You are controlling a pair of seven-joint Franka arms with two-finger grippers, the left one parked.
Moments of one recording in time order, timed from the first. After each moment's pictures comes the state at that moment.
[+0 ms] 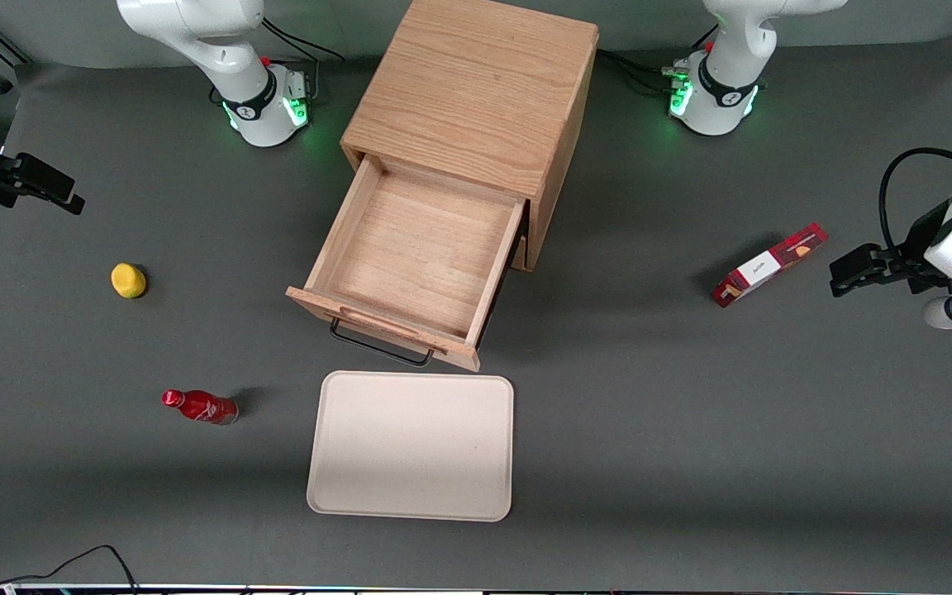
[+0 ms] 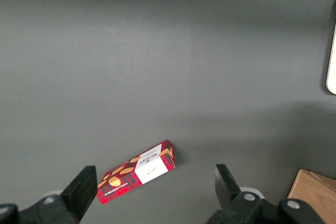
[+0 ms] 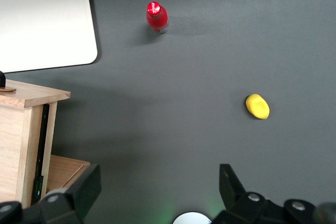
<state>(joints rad) 0.01 -0.11 -0.04 -1.64 0.01 1.48 0.13</state>
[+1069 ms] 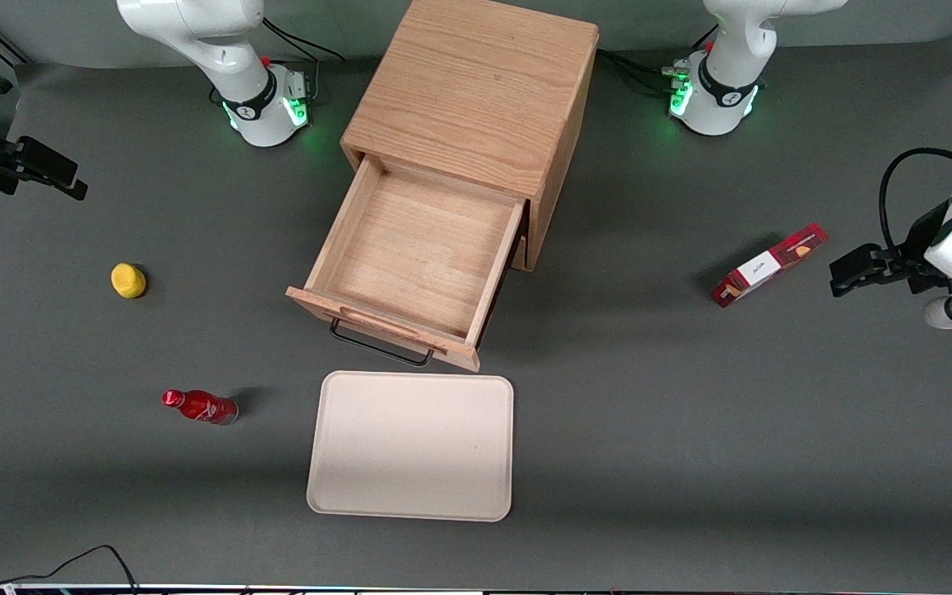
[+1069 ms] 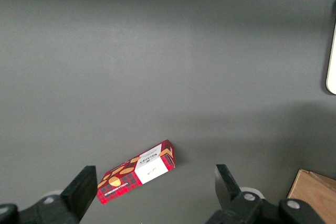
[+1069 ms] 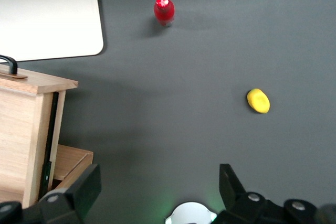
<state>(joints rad) 0.02 -0.10 -0.02 -1.56 0.01 1.41 0.14</state>
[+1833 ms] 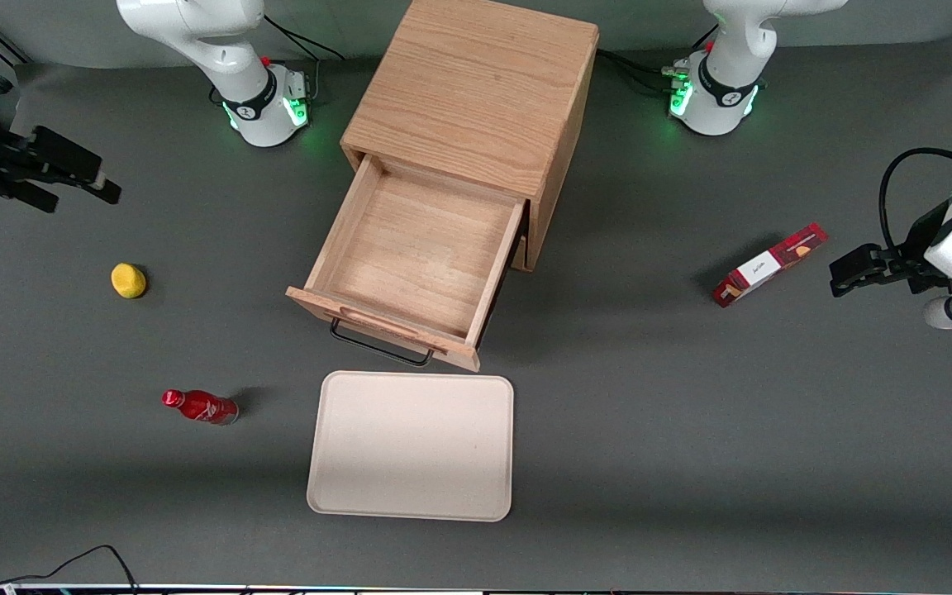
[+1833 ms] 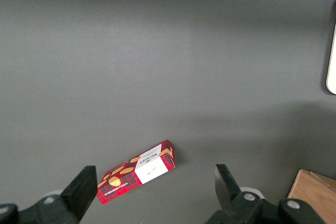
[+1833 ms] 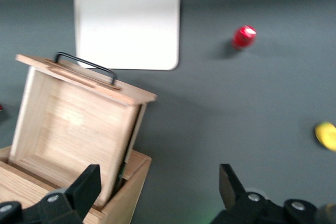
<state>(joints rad) 0.02 0.06 0.08 -1.32 0.22 1.41 0.14</state>
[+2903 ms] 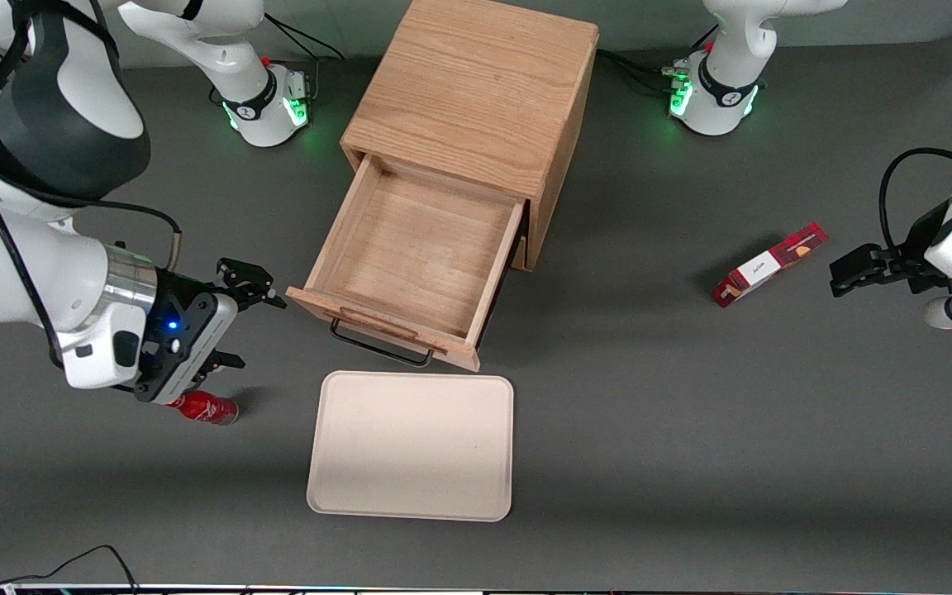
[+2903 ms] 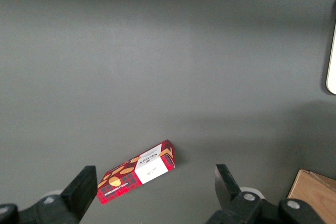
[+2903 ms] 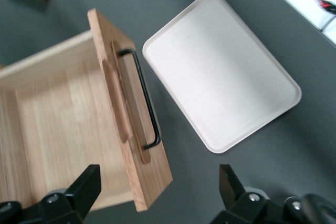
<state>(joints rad) 0.04 0.52 0.28 -1.06 0.21 1.56 -0.62</state>
